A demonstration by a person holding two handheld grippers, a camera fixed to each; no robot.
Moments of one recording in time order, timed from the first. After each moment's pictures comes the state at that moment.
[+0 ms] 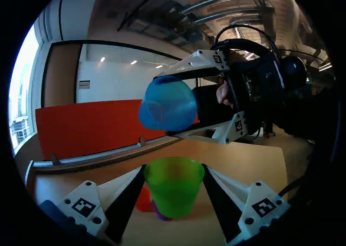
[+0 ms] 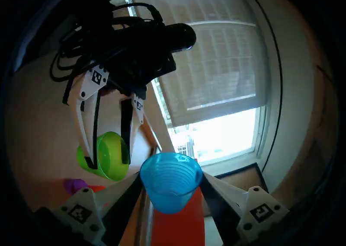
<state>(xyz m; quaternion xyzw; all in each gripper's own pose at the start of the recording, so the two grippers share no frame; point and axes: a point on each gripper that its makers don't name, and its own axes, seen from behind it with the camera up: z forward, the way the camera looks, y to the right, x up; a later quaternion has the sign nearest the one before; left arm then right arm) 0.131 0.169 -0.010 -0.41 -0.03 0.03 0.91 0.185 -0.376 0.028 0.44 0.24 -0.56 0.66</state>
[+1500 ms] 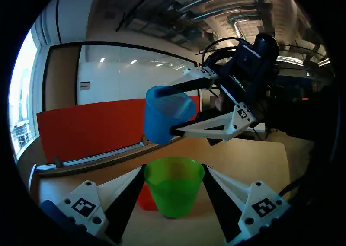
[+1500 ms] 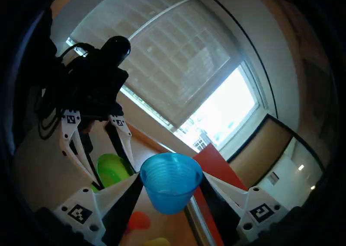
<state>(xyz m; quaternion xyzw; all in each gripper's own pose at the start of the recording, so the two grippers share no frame) 0.134 0.163 -0.009 -0.41 -0.03 0.05 0.91 0.172 -0.363 0.038 0.51 0.13 -0.34 0.78</state>
